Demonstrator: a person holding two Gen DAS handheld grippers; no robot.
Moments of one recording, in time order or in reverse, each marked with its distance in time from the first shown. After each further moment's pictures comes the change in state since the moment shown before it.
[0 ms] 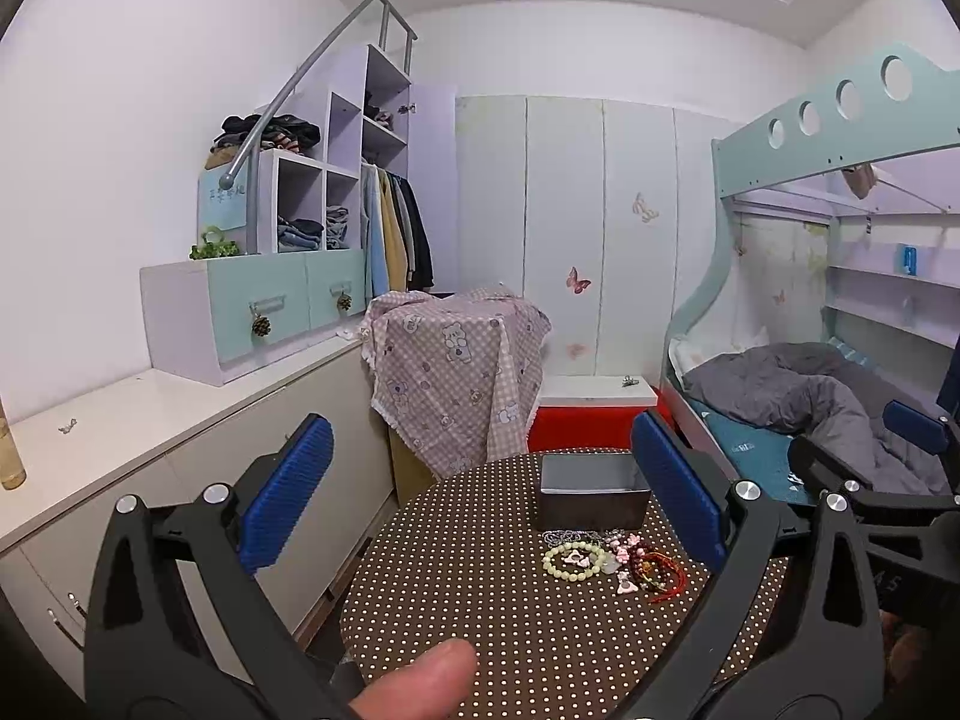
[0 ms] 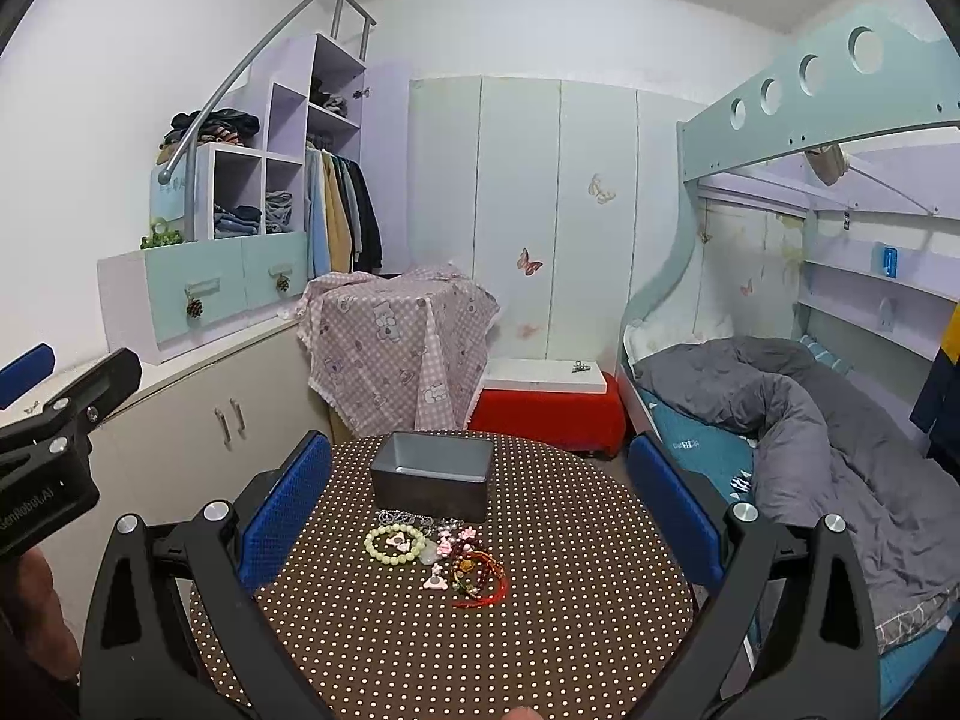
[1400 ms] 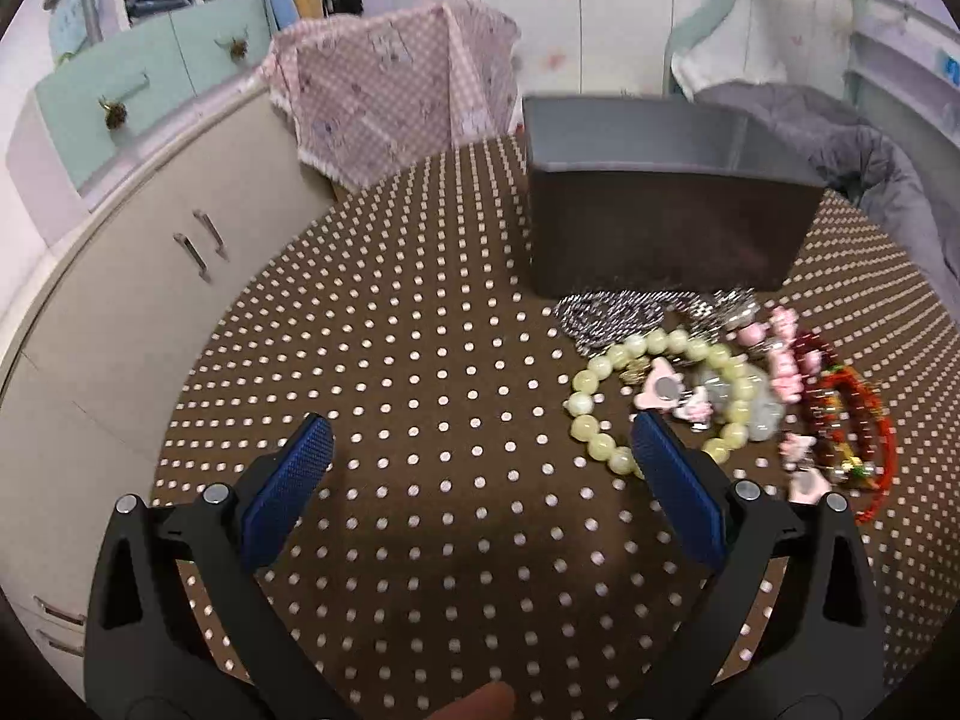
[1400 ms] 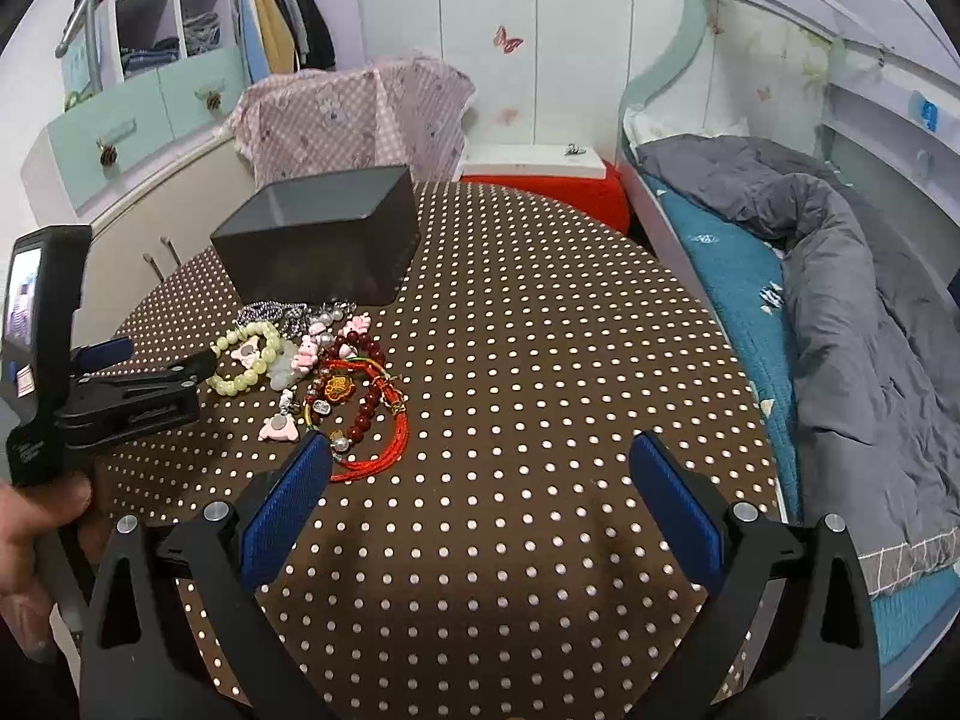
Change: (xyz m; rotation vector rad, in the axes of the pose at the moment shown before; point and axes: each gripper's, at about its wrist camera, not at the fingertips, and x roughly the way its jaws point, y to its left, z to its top) left arm 0.277 -0.047 -0.181 0.153 0.684 -0.046; right arm 0.176 -0.061 -0.129 0.076 0.516 0.006
